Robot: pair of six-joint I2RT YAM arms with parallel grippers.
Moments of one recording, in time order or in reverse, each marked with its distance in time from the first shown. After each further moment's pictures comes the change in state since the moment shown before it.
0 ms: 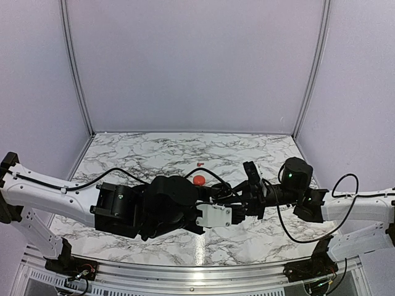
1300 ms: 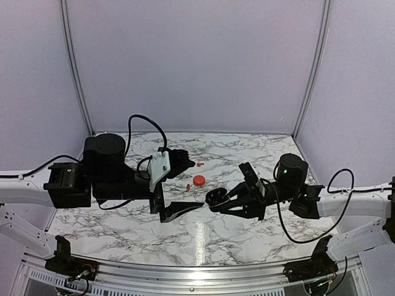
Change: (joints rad) left arm 0.219 -0.366 -0.200 0.099 0.579 -0.467; right arm 0.021 0.060 0.055 0.006 -0.174 0.019
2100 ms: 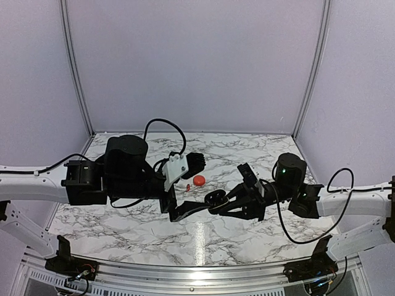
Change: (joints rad) left arm 0.036 0.121 0.046 -0.042 0.026 -0.040; right arm 0.016 0.008 0.019 -0.016 -0.026 -0.001
